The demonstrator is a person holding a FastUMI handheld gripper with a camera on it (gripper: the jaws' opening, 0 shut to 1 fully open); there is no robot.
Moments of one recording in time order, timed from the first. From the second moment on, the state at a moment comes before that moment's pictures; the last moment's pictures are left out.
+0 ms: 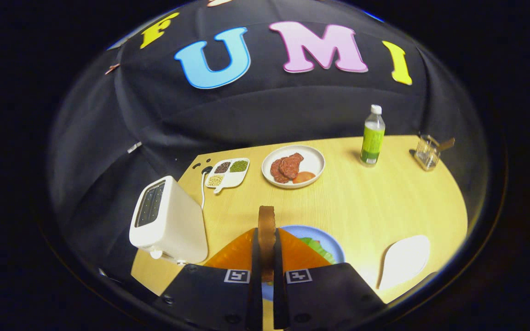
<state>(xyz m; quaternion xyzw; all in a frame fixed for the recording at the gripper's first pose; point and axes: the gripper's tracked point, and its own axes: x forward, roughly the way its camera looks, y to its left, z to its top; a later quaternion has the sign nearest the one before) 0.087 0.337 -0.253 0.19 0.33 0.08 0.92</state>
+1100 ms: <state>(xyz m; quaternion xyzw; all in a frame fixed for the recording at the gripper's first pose) 0.067 0.235 -0.382 0.20 0.40 0.00 0.89</state>
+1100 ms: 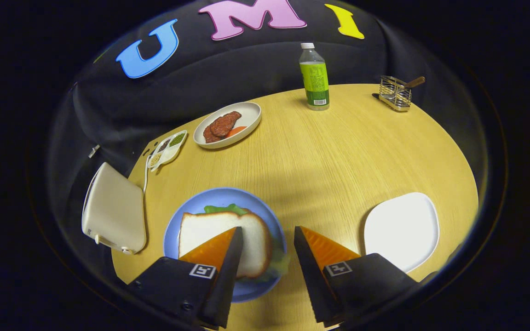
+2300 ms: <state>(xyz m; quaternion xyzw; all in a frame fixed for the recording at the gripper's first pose) 0.042 0.154 -0.097 0.05 0.10 0.16 0.98</state>
